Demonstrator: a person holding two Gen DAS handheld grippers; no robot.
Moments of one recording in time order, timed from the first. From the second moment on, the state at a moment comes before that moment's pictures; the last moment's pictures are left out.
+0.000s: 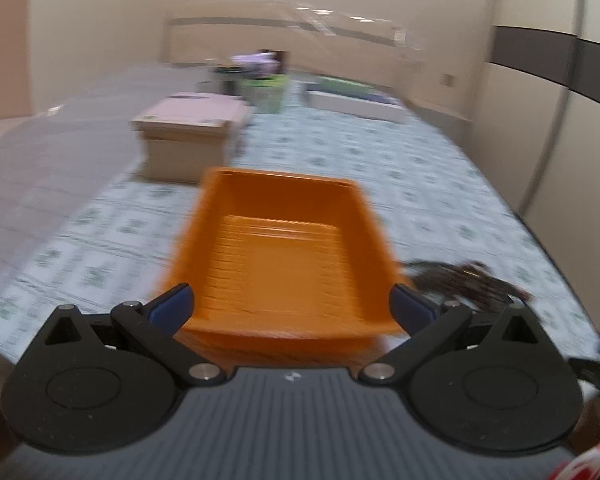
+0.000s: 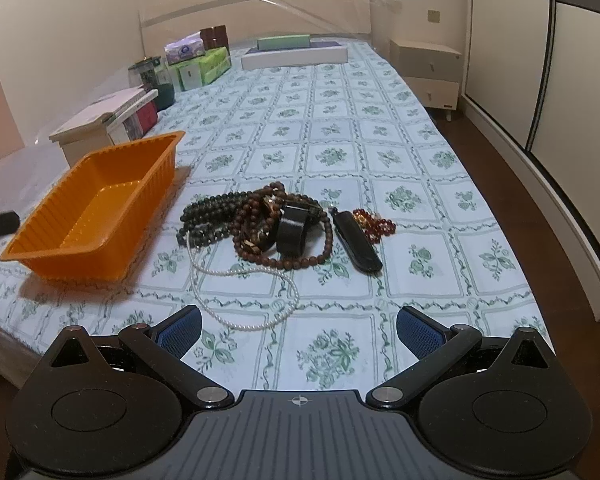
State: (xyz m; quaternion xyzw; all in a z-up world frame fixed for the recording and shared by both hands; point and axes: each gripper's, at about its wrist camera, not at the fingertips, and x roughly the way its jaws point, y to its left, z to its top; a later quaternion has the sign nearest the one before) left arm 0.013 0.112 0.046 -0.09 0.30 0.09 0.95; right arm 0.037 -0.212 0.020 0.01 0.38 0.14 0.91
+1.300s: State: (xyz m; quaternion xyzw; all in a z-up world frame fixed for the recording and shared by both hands) left arm 0.067 0.211 -0.025 -0.19 0.36 0.06 0.91; right arm 0.071 -0.167 -0.012 -0.03 0.42 0.15 0.89
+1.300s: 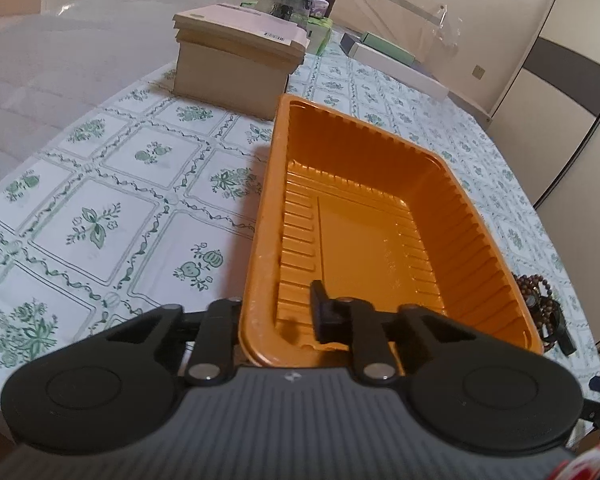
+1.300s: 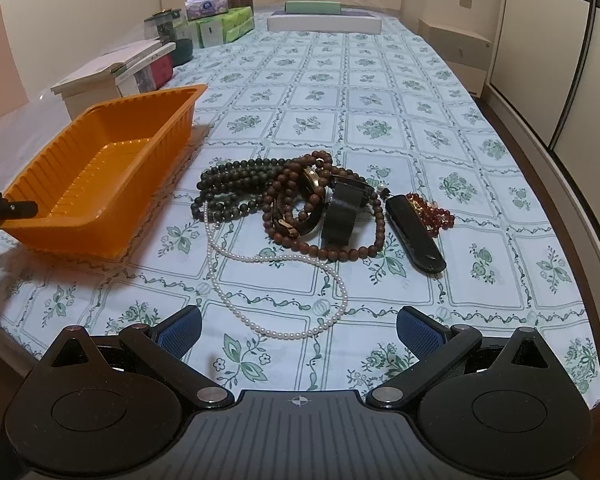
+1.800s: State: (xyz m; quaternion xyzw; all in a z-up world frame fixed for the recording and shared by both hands) left arm 0.073 0.156 0.034 0.03 0.36 0.08 0.93; right arm 0.080 -0.172 -0.017 -0.04 0.37 0.20 0.91
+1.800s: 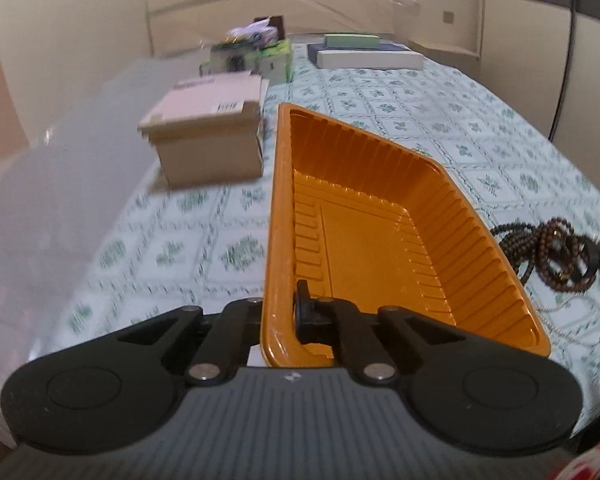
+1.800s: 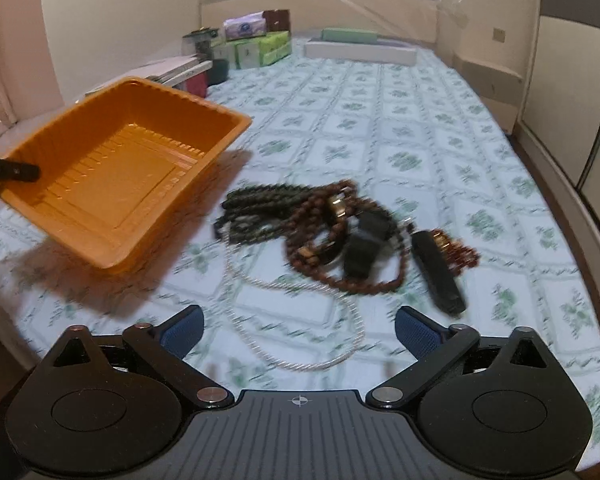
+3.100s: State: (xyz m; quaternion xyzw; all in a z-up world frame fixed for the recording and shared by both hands) left arm 0.101 0.121 0.039 0.19 0.44 0.05 0.88; right arm 0.122 -0.224 0.003 -0.06 0.32 0.17 0.93
